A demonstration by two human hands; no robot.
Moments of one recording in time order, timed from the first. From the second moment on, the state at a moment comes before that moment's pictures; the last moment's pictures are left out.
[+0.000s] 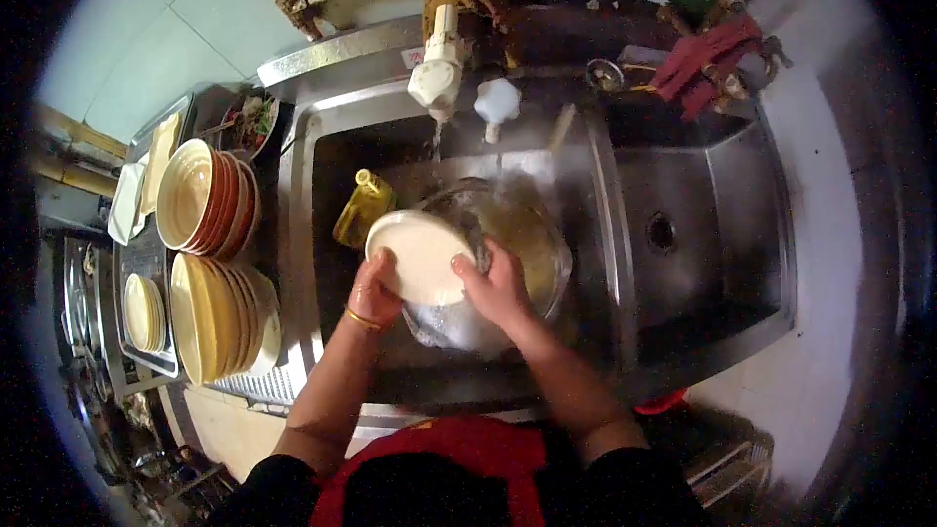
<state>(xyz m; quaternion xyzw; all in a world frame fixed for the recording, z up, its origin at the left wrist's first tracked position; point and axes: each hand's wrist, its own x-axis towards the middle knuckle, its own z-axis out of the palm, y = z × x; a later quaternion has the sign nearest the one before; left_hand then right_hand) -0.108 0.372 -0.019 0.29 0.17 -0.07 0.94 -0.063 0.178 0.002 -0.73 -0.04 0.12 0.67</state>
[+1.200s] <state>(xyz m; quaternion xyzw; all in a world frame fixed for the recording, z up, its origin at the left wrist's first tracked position) -0.149 0.373 -0.087 0.40 0.34 -0.04 0.85 -0.043 0.092 -0.211 -0.98 -0.07 0.09 0.18</state>
